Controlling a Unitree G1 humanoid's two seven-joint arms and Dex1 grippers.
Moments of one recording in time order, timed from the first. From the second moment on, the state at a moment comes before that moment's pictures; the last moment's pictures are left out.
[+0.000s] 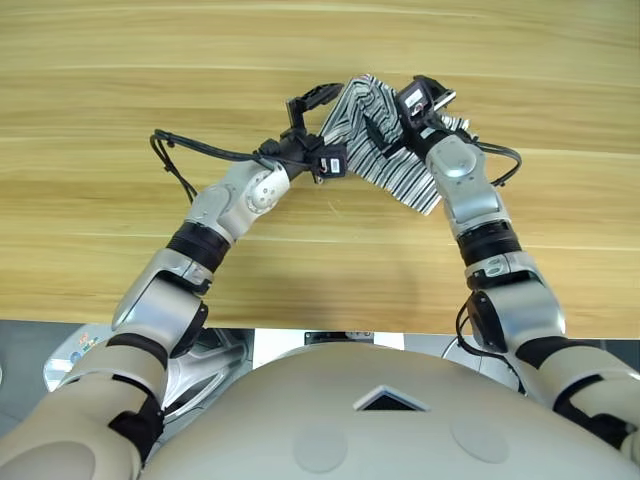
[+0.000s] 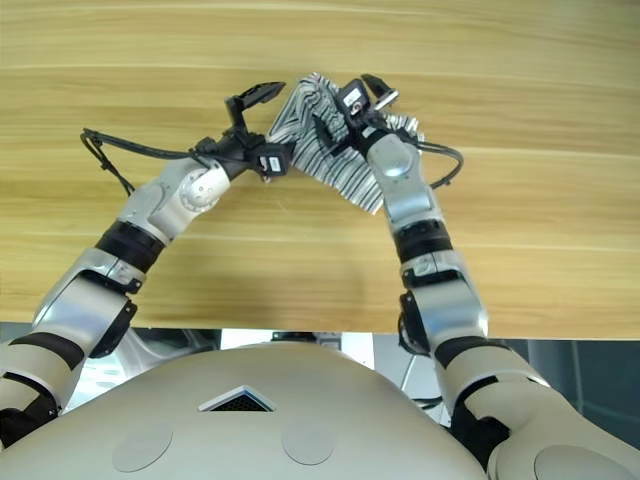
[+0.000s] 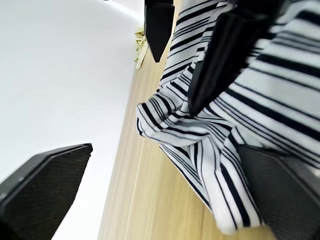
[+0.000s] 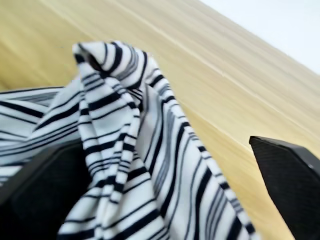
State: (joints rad) left arm -0.45 0.34 -0.55 0.54 0.74 -0.36 -0.07; right arm -0.47 -0.17 0.14 0.66 -0.14 -0.01 0.26
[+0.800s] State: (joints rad) left arm -0.48 0.33 -0.57 0.61 0.74 -0.38 0.00; right arm -0.56 -0.33 -0.11 1.02 0.02 -0.18 0.33
